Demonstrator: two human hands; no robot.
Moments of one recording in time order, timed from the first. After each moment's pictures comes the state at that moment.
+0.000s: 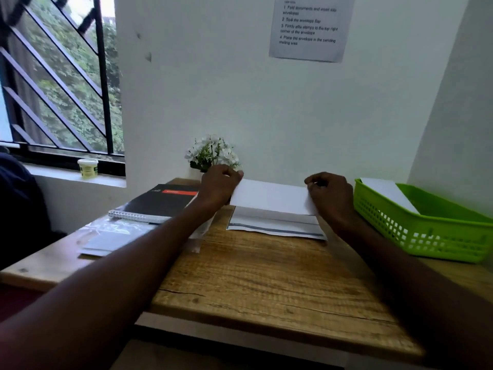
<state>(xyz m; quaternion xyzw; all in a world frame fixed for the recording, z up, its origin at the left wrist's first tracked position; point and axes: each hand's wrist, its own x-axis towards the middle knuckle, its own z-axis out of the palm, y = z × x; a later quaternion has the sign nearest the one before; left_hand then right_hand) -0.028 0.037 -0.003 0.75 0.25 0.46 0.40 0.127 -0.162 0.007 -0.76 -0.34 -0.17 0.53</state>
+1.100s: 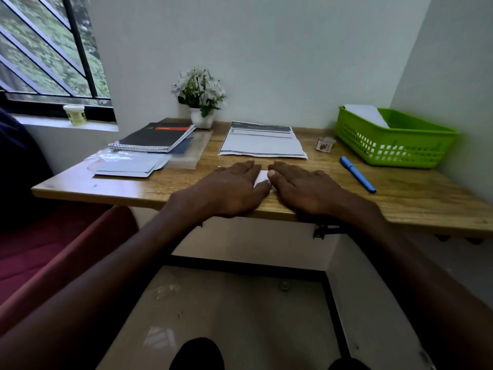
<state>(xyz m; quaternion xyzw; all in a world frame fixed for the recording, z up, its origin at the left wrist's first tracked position) -0.138 -0.138 -0.033 0.98 0.19 0.02 0.06 -0.016 -0.269 -0.027 -0.86 -0.50 0.04 0.07</state>
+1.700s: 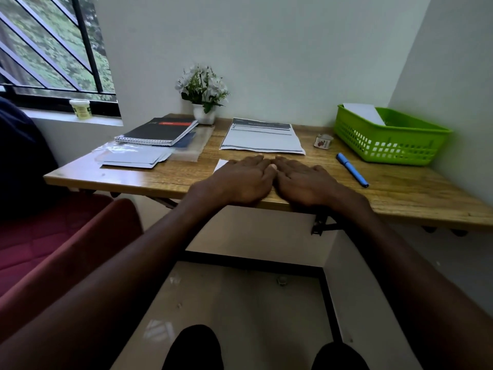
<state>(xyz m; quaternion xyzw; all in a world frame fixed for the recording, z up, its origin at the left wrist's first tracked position) -0.122 -0.154 -0.035 0.98 0.19 0.06 0.09 -0.013 -0.269 -0.031 -0.87 -0.49 0.03 0.04</state>
